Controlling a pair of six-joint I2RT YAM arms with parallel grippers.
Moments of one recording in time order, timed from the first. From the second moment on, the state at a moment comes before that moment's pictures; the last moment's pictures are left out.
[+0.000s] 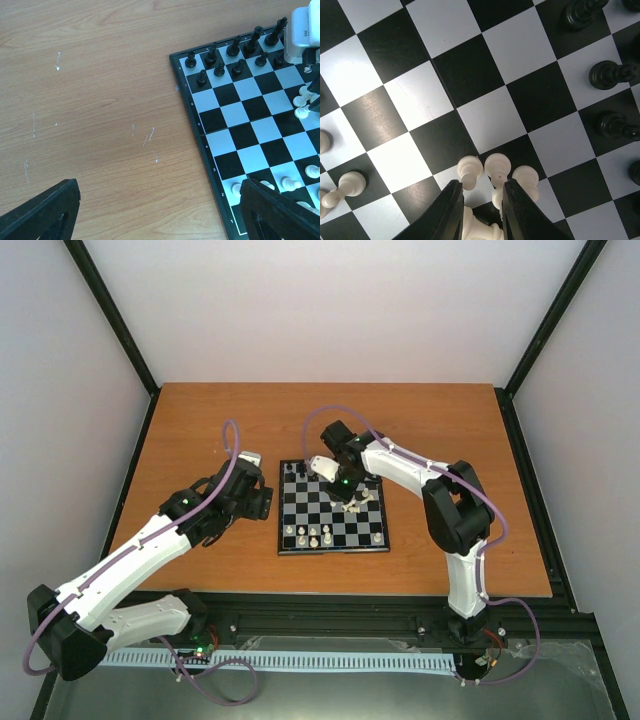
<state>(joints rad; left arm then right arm) -0.69 1.04 0.96 -0.80 -0.41 -0.33 0.66 2.01 1.55 -0.88 -0.17 -0.50</state>
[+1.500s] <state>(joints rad) -0.69 1.06 0.96 -0.80 -0.39 -0.33 0.68 2.06 1.56 -0.90 -0.24 -0.49</state>
